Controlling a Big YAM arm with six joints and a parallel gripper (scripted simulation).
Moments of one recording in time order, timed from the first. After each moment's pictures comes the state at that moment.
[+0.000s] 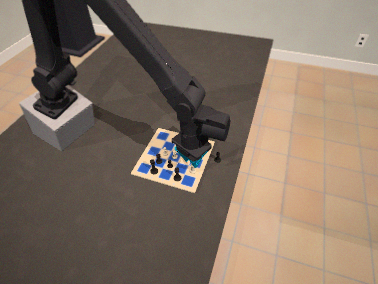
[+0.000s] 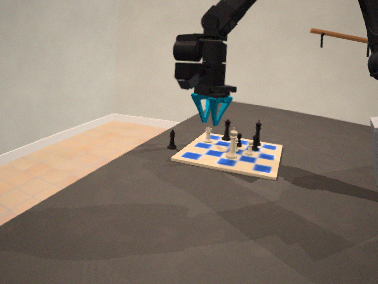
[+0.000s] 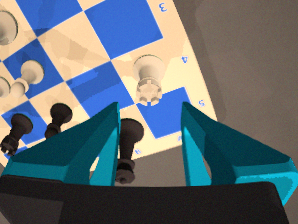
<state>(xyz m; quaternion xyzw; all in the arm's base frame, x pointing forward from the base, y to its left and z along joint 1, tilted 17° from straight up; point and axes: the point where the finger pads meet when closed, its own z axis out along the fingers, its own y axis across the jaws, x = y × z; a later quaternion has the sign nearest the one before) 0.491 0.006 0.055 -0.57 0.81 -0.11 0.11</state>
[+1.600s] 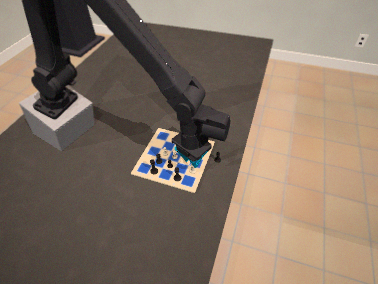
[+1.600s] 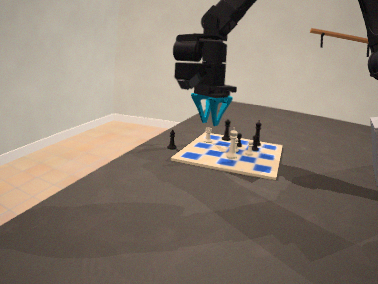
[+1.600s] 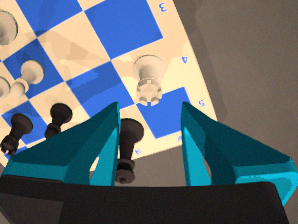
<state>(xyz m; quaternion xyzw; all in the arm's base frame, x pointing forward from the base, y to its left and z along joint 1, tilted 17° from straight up) 0.491 0.006 0.055 -0.57 0.81 -0.11 0.11</state>
